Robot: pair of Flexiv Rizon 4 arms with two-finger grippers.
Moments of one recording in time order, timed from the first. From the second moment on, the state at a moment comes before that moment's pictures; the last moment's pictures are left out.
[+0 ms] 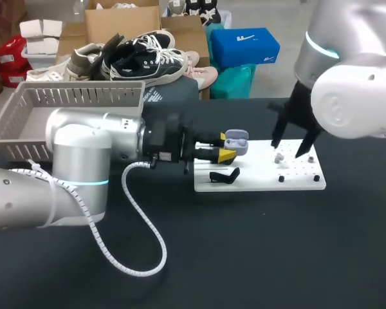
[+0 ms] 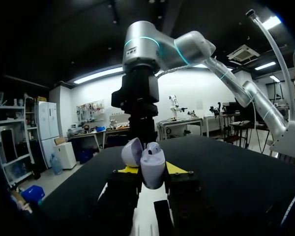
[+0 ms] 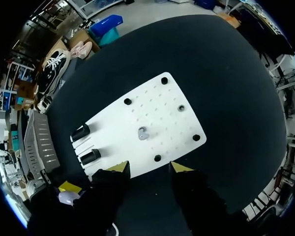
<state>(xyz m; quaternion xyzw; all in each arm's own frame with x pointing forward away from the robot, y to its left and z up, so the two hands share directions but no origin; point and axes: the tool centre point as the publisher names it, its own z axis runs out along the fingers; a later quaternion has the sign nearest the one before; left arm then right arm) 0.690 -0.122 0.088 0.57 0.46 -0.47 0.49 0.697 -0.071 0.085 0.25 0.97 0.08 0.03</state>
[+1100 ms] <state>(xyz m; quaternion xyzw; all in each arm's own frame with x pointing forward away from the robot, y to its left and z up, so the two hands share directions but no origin) 0.685 -0.114 0.087 0.57 0.46 -0.46 0.50 0.715 -0.066 0.039 0.26 0.96 0.08 0.03</state>
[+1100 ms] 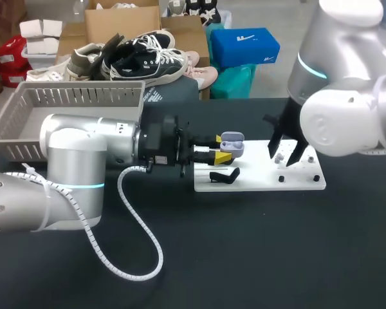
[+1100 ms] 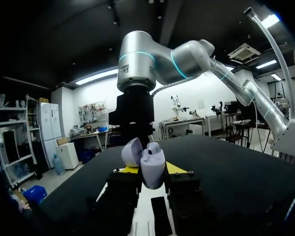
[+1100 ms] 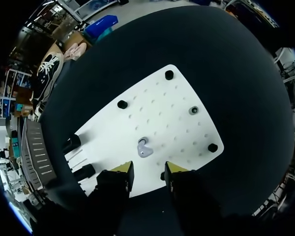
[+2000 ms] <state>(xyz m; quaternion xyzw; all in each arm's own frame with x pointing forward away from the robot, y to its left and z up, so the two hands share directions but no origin) 0.685 -0.114 0.087 0.57 0.46 -0.46 0.50 0.721 -0.068 0.028 0.24 0.96 0.09 0.07</state>
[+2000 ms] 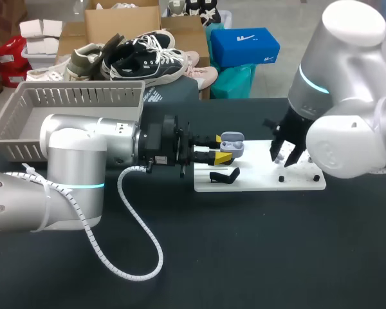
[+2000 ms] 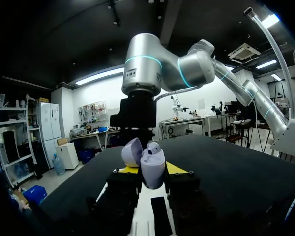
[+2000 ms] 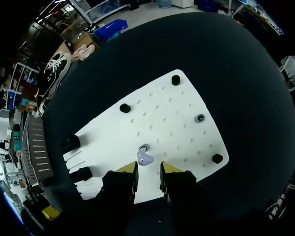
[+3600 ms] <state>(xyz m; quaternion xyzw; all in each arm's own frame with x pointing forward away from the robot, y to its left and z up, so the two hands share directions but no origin) 0.685 -0.114 0.087 0.57 0.46 -0.46 0.50 0.733 -0.066 0.032 0.23 0.97 0.09 0.07</state>
